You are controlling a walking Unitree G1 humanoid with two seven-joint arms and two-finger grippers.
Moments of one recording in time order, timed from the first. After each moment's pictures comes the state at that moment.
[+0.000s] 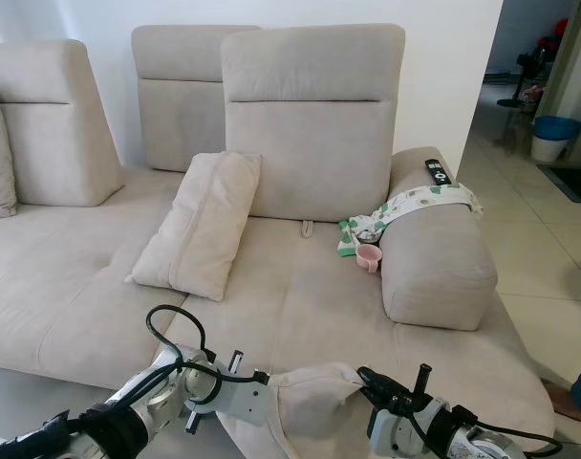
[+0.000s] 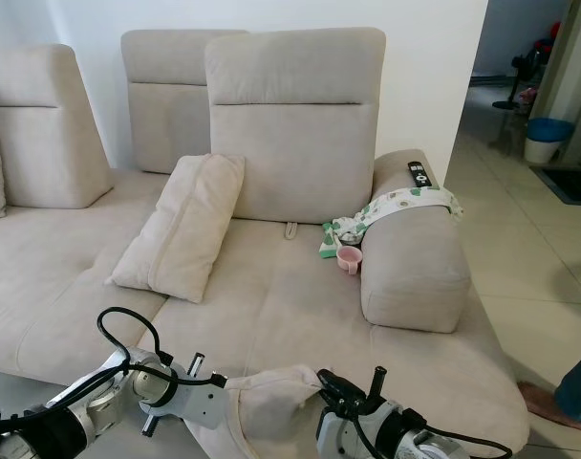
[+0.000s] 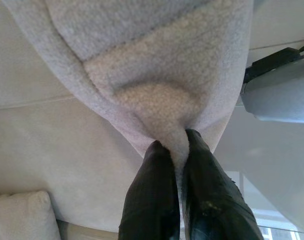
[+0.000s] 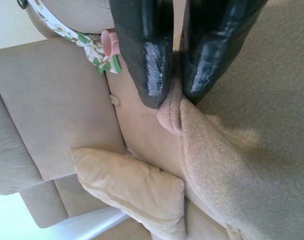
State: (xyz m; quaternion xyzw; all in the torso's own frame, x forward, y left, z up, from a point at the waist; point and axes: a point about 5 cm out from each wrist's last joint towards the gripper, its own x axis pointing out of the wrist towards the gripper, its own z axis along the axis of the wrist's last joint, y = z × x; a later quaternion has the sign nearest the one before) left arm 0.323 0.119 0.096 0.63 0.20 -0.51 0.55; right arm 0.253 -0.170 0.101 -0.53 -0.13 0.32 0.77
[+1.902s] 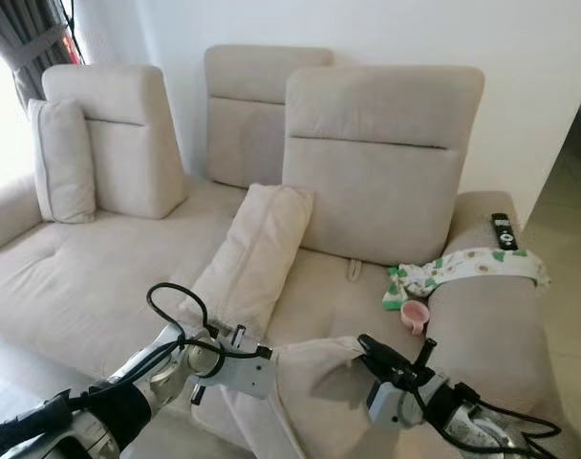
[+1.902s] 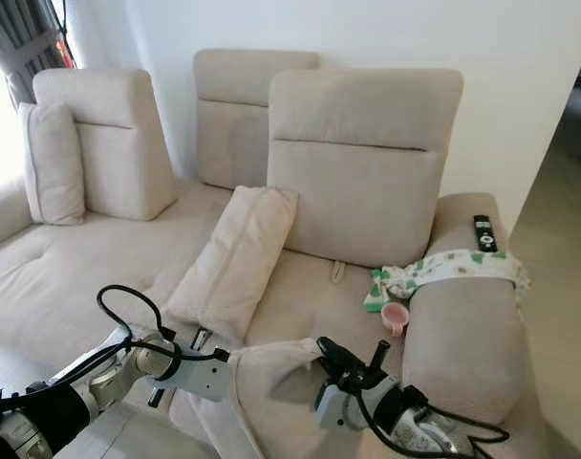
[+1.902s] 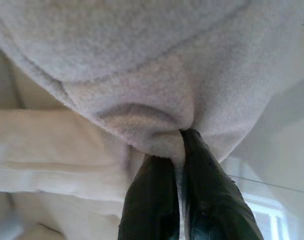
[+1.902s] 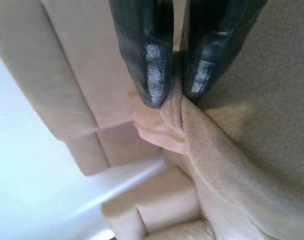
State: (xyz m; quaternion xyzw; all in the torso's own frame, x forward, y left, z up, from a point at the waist) left arm 0.343 0.114 0.128 0.66 0.16 -0.47 0.57; right arm 0.265 -0.168 0.131 -0.53 -0.19 0.27 0.78
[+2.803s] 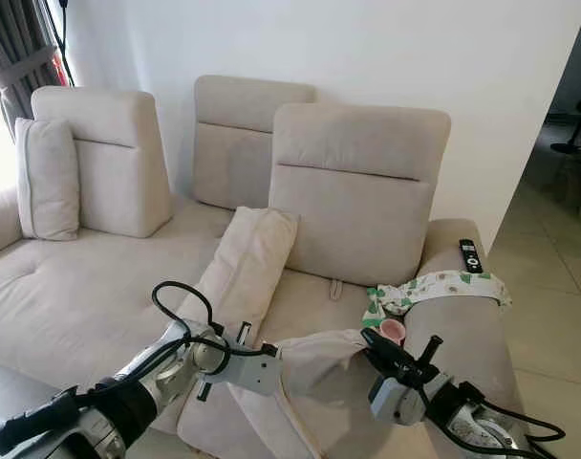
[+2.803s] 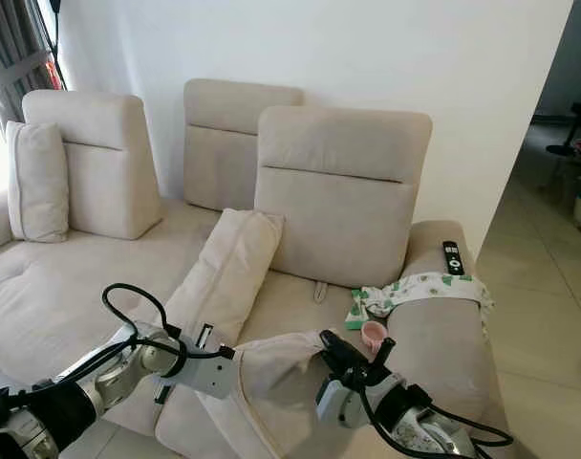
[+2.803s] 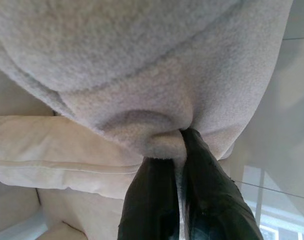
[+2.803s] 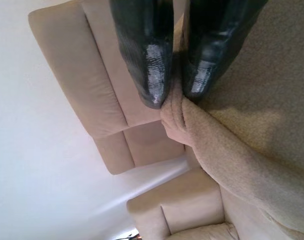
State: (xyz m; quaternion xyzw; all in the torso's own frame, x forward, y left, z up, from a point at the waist) left arm 0.342 0.110 0.124 0.66 0.16 -0.48 0.56; right arm 0.263 -0.167 0.135 -0.52 -0.20 0.25 0.79
